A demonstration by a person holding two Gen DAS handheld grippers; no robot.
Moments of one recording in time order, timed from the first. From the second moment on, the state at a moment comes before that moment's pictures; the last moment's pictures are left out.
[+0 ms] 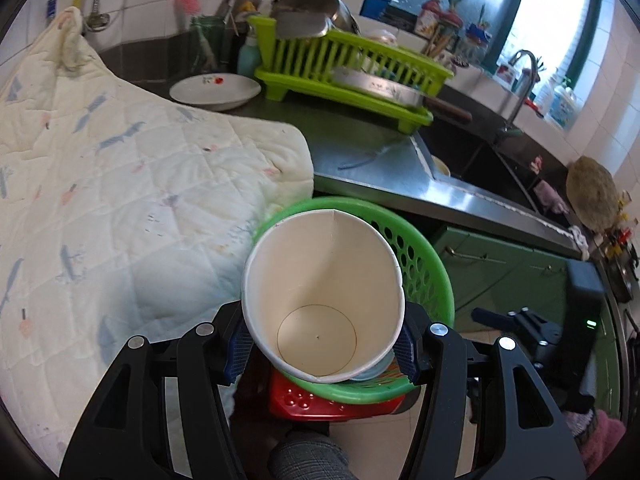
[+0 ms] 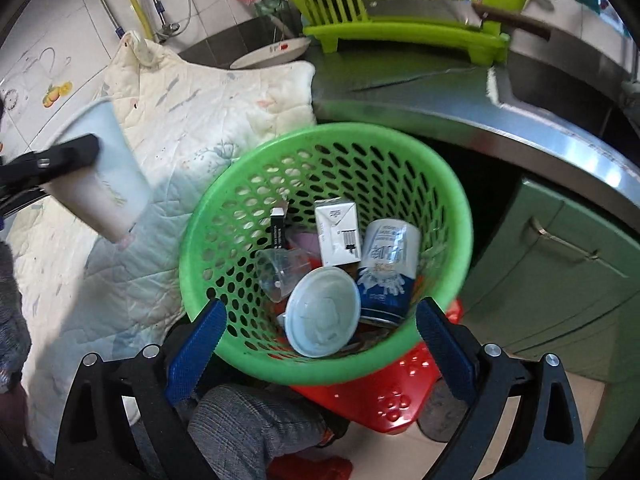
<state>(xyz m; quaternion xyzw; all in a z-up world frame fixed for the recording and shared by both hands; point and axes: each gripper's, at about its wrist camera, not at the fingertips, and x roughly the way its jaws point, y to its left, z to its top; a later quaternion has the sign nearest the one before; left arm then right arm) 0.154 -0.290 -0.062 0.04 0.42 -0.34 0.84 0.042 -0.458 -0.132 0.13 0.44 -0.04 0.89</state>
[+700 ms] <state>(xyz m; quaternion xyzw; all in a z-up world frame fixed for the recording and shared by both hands) 0.158 -0.315 -0.100 0.06 0.46 -0.33 0.82 0.015 -0.450 -0.128 0.11 0.43 -0.06 0.89</state>
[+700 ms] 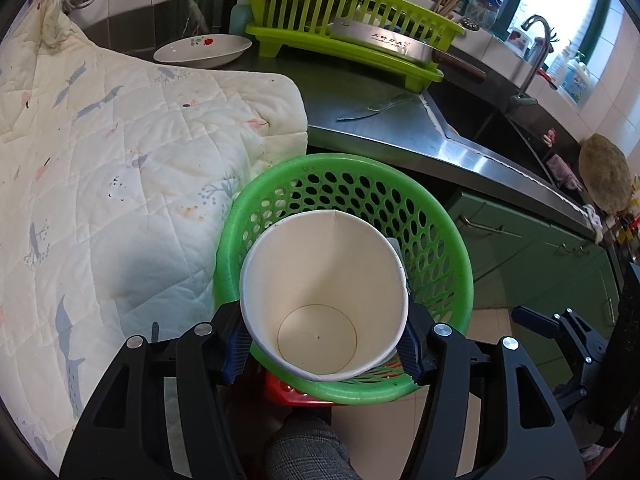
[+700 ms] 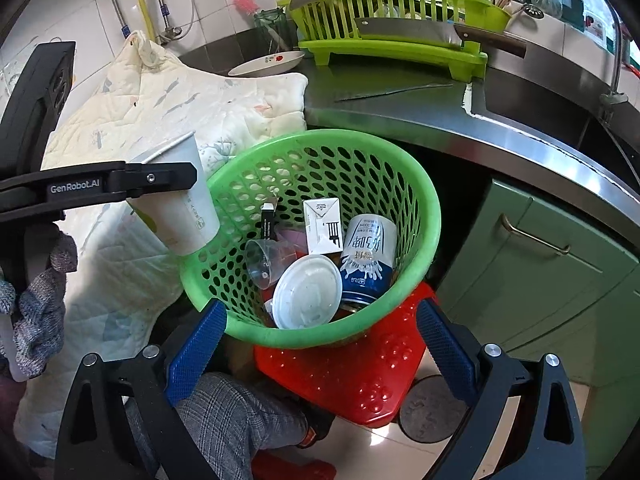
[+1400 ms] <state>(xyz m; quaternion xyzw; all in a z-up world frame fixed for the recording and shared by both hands) 0.153 -0.301 -0.097 0.04 0.46 -0.34 0.82 0.011 -0.435 -0.123 0.12 0.42 -0.06 0.90</state>
